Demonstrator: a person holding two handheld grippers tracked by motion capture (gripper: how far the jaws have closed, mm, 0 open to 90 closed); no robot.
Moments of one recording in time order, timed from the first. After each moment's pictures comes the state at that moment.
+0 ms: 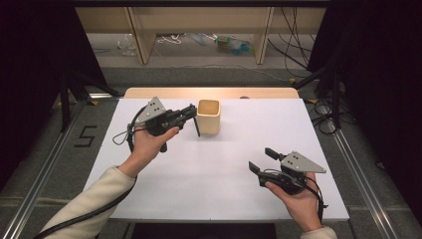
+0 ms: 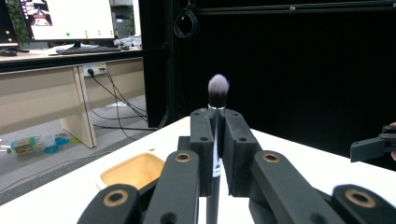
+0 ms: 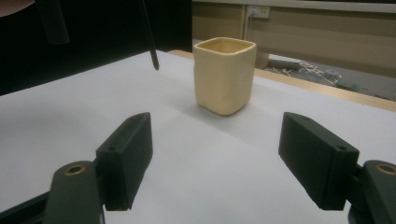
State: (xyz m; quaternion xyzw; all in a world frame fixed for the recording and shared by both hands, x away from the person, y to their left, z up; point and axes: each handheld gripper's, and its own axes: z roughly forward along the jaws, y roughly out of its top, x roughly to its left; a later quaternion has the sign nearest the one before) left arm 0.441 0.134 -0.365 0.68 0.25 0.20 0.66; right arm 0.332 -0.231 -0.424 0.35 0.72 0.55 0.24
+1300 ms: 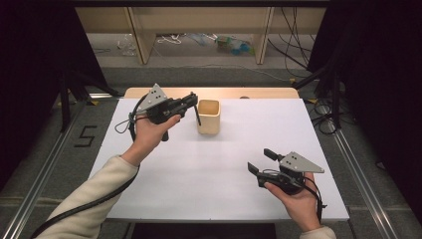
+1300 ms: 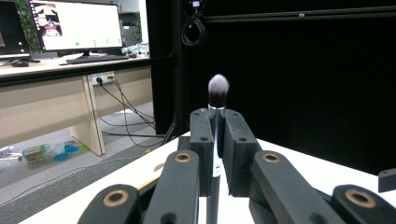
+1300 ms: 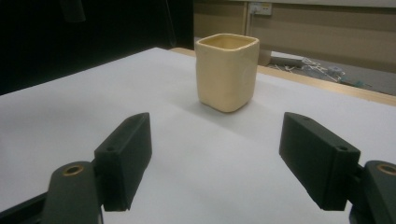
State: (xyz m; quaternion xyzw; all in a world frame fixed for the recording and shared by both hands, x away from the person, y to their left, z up) left arm 0.464 0.130 -0.347 0.68 0.25 0.22 0.66; right arm 0.333 -0.230 -0.427 0.35 0.73 0.54 0.24
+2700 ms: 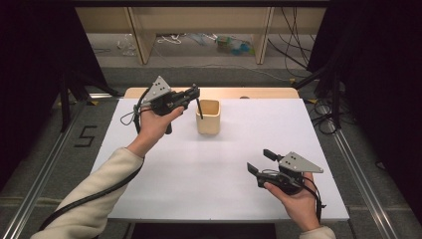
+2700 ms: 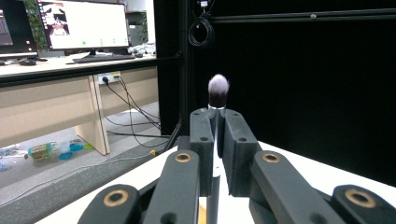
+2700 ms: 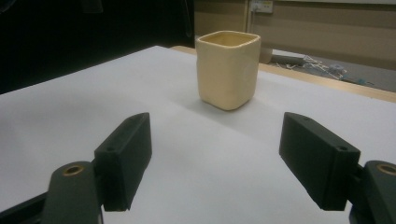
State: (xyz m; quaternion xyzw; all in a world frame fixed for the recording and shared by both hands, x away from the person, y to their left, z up) left arm 0.486 0.123 -0.343 0.67 0.26 0.23 0.65; right arm 0.333 -0.230 -0.429 0.35 0.73 0.54 0.23
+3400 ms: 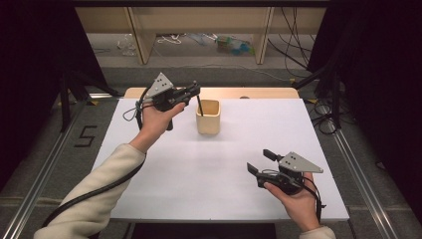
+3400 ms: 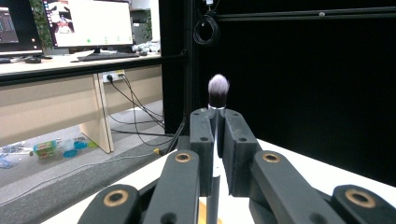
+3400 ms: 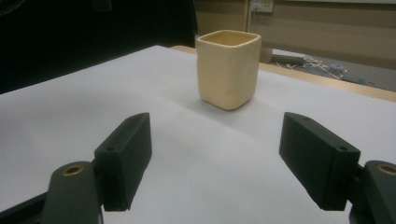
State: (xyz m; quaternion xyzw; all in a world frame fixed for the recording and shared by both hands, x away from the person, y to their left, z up) left arm 0.498 0.121 -0.342 0.68 0.26 0.23 0.65; right arm 0.334 -0.229 -0.430 0.35 0.73 0.54 0.23
